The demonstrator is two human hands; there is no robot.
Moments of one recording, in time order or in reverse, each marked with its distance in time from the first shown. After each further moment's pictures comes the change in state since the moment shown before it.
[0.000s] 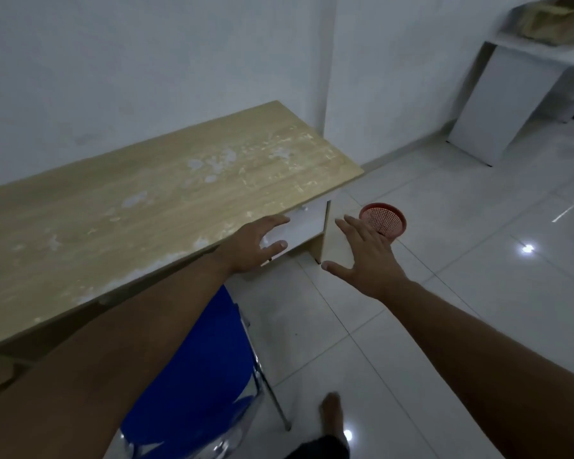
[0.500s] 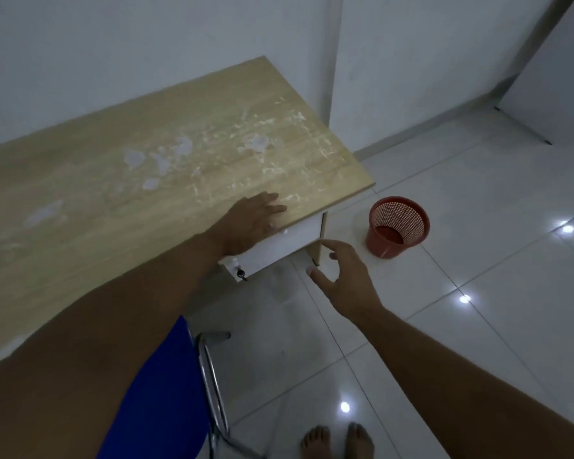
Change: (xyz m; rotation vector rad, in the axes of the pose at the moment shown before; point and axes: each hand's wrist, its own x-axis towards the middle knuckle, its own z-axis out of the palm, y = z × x) left_hand 0.258 -0.112 0.049 0.216 -0.079 -0.040; right_hand 0.185 0.145 0.107 0.507 -0.013 0.166
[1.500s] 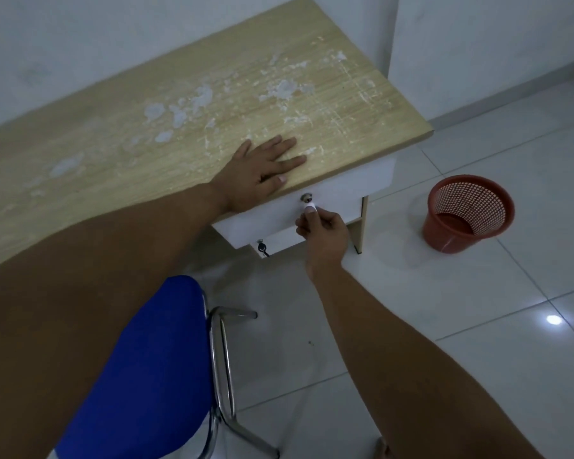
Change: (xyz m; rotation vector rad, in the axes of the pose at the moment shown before) left_hand 0.022 -0.040 0.024 0.331 0.047 -0.024; right_hand 0.088 0.036 0.141 1.336 0.251 0.349
